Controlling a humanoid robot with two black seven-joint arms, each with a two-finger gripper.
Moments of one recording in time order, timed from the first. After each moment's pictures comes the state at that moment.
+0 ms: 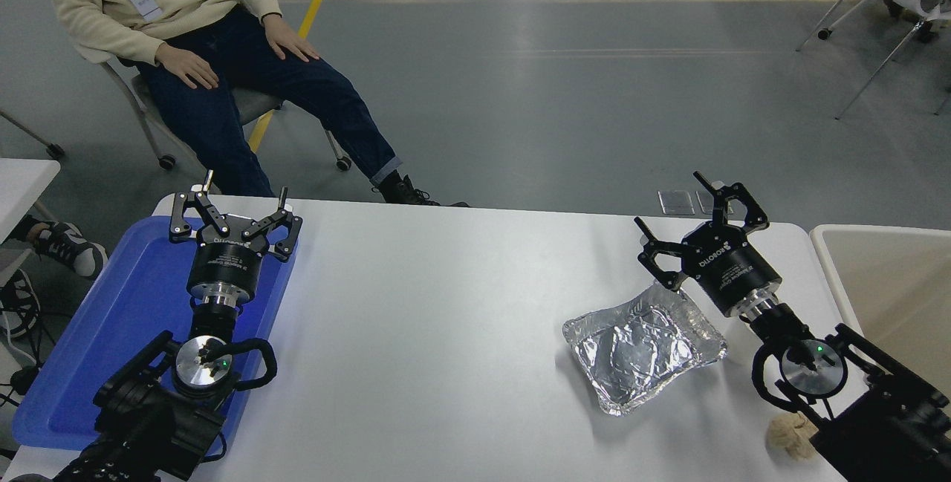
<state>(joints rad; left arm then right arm) -0.50 0.10 -1.16 -0.54 -0.09 -0.64 -0.36 0.41 -0.32 0.89 0.83 0.06 0.56 0.15</state>
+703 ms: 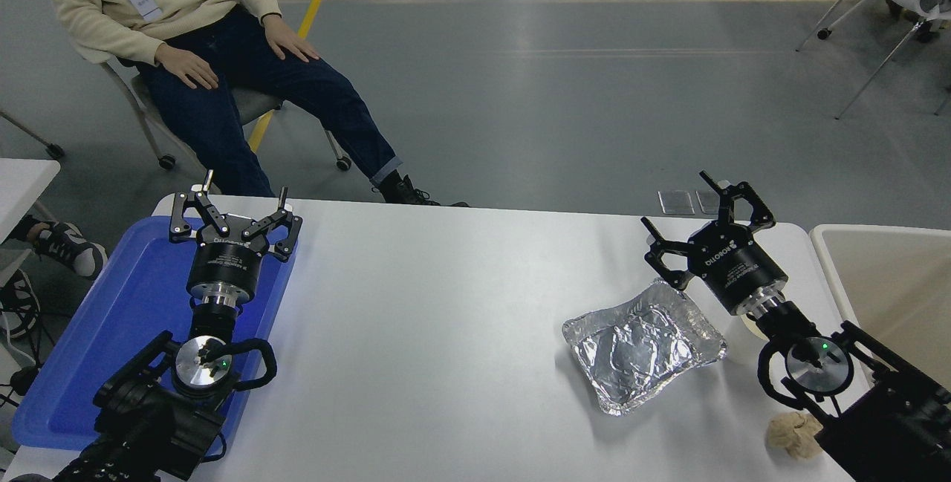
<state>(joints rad) -0.50 0.10 -1.16 -0.54 -0.09 -0.64 -0.36 0.43 -0.33 0.88 0.83 0.01 0.56 0.14</state>
